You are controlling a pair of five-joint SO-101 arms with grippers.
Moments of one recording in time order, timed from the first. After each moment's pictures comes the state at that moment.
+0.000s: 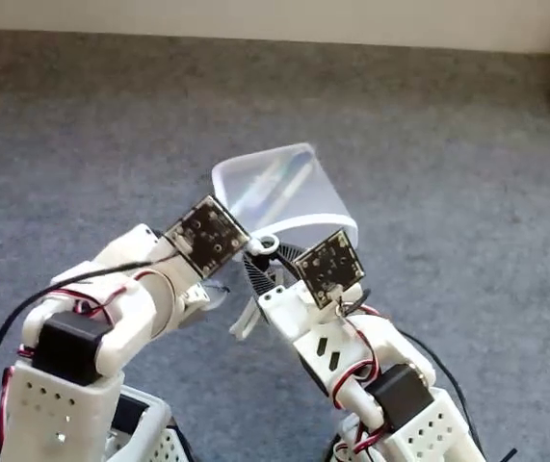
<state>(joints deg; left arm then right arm) 12.2 -62.5 38.9 80.7 -27.6 -38.7 -83.3 70.5 39.2 4.5</state>
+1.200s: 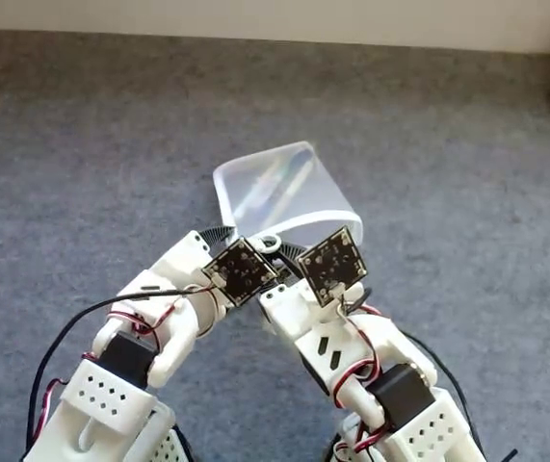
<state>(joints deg) 20.8 -70.5 75.3 34.5 -24.3 -38.2 -83.3 70.0 39.8 4.2</state>
